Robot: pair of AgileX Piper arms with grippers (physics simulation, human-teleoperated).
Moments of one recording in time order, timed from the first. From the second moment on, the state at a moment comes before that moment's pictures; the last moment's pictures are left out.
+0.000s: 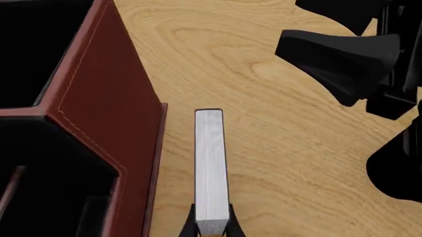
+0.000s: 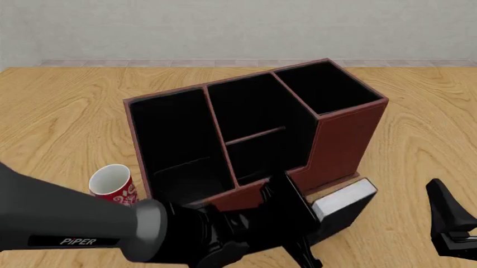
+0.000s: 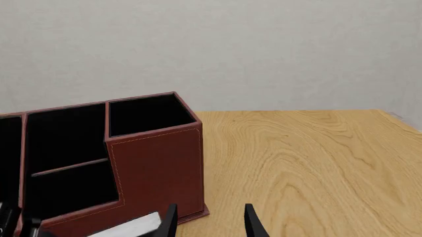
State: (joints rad) left arm -1.12 1.84 -0.87 -0.40 0.10; right arm 0.00 0.02 0.00 -0.01 0.01
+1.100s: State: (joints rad) left arm -1.15 1.68 -0.76 -0.43 0.09; right arm 0.00 0.02 0.00 -0.01 0.01
